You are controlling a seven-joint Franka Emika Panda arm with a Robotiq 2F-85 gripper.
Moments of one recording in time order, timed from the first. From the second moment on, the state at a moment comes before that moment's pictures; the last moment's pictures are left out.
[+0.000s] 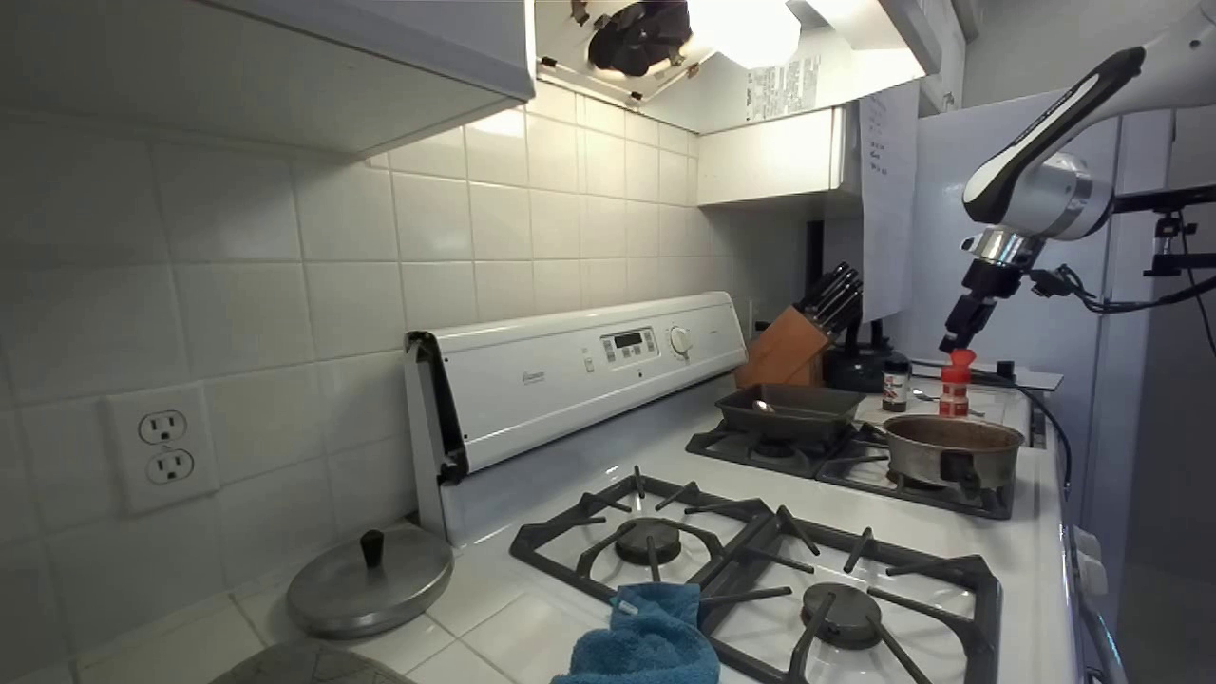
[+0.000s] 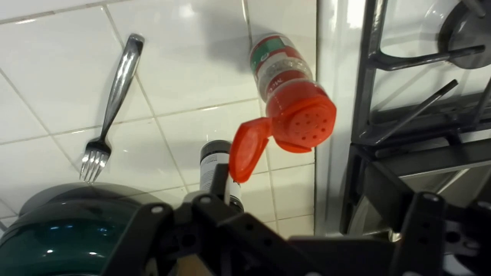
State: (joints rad) arm -0.46 0.28 -0.14 -1.97 0.47 2.44 -0.95
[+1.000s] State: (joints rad) arm -0.46 0.28 -0.14 -1.97 0.47 2.43 -0.95
